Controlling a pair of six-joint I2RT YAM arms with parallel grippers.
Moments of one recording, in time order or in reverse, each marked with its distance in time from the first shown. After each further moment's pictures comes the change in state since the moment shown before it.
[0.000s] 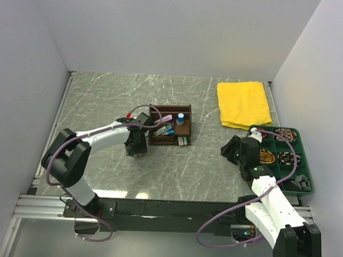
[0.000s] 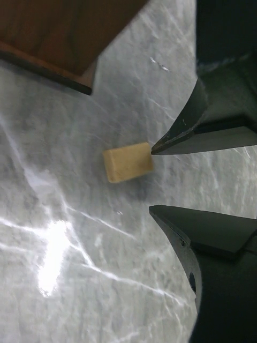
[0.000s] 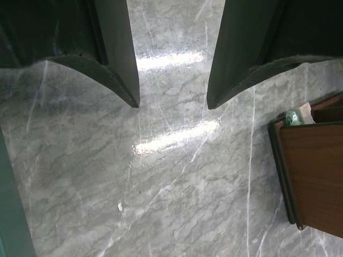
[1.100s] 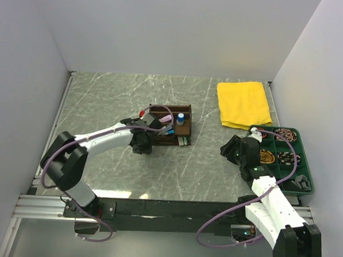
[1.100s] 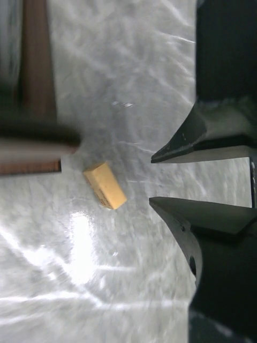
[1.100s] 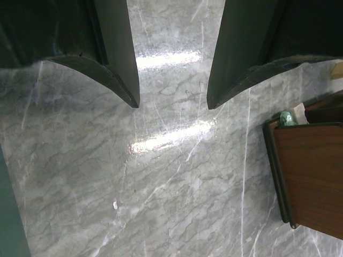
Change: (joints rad) left arm -0.093 0.022 0.065 0.011 0.024 0.116; right arm 0.000 -0.004 0.000 0.009 -0.012 0.007
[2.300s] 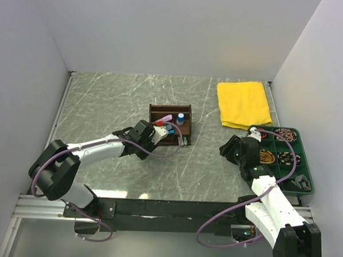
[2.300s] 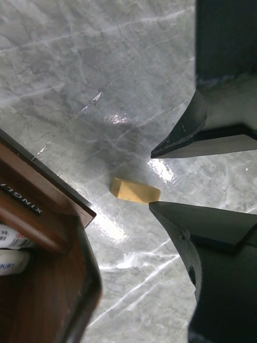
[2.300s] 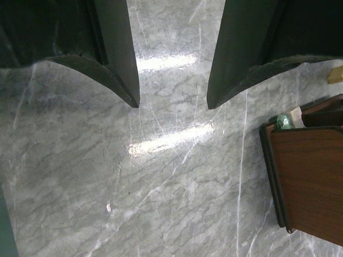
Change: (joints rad) left arm 0.000 -0.157 -0.238 0.360 0.125 0.856; right arm 0.000 0.009 0.000 0.007 -0.022 0.000
